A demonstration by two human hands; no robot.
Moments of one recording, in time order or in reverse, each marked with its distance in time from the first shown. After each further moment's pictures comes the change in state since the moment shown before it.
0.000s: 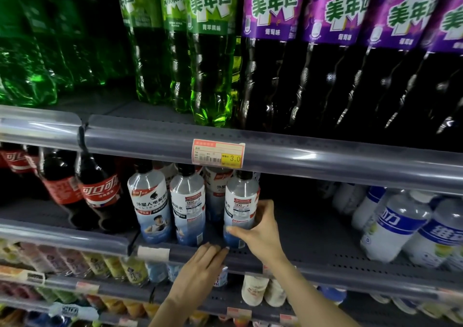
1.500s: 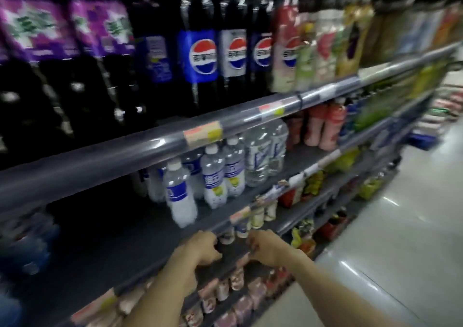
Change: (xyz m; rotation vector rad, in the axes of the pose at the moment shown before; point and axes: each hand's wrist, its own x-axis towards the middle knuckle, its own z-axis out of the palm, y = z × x) left_hand 0.203 0.322 0.025 -0.264 -1.020 0.164; right_hand -0.168 0.085 -0.356 -0.733 -0.101 0.547
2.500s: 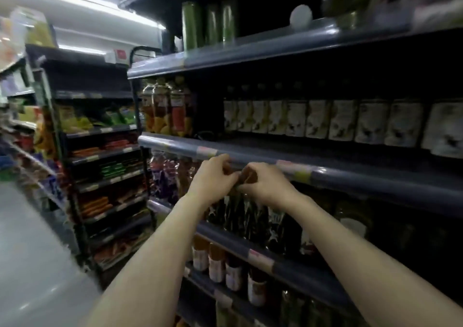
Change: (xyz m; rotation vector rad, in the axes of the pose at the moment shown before) left_hand -0.290 0.575 0.039 -0.356 -0.367 2.069; right_hand -0.558 -0.007 -0.146 -0.101 1.458 1.469
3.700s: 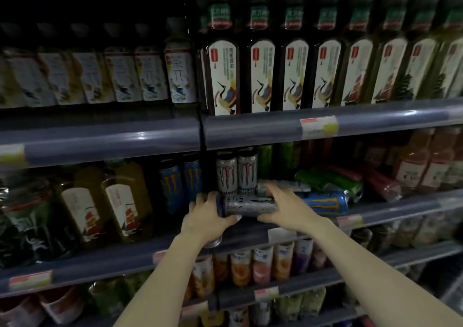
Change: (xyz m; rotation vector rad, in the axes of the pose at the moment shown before) left_hand -0.130 0.215 0.330 0.100 -0.752 0.268; right_hand -0.372 0.235 -0.163 -0.358 0.141 0.907
